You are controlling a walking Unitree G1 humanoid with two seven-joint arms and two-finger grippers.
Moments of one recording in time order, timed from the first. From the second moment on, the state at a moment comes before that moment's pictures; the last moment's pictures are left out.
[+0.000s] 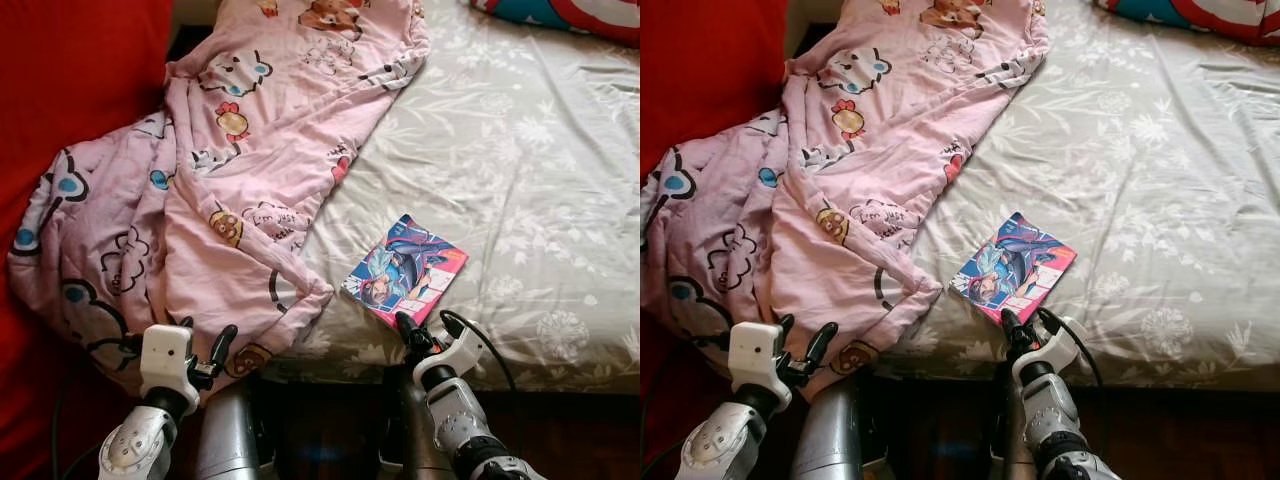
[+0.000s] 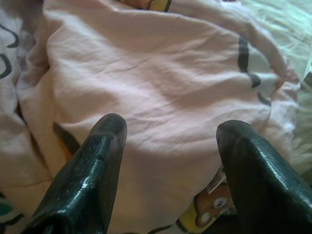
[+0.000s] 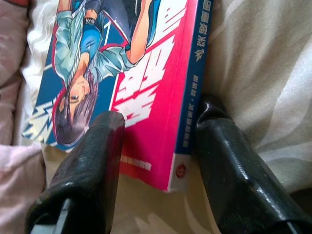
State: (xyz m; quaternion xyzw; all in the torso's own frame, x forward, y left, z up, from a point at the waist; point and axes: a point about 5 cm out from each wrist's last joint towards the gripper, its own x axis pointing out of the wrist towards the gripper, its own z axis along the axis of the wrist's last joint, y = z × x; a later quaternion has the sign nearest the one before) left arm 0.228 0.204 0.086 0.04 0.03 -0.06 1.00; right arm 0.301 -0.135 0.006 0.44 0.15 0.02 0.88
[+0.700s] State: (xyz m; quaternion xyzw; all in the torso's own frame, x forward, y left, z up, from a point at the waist) left arm 0.222 0.205 0.090 0.04 0.03 -0.06 1.00; right arm 0.310 -0.139 0.015 0.49 0.12 0.00 0.86
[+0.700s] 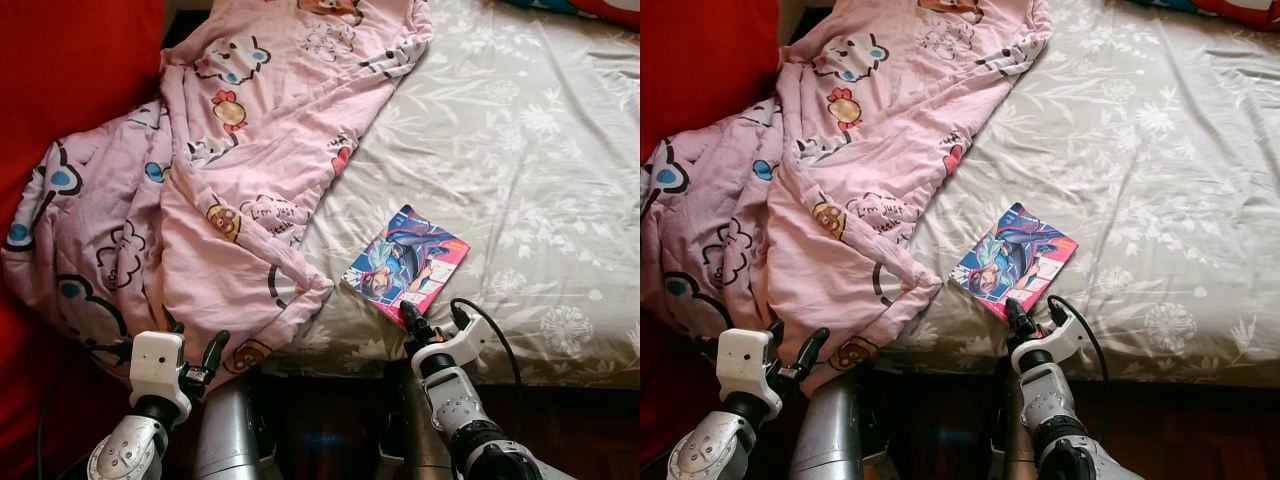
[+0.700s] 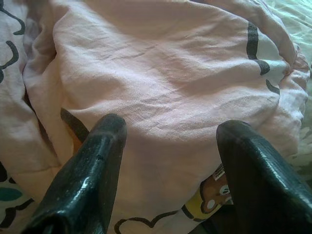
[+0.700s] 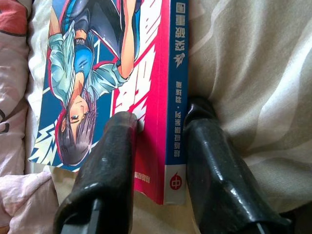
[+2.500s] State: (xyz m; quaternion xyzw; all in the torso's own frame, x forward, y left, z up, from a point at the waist) left arm 0.279 0.191 0.060 0.01 0.03 -0.03 1.00; right arm 0.302 -0.176 0.046 0.10 0.03 -0.01 0.99
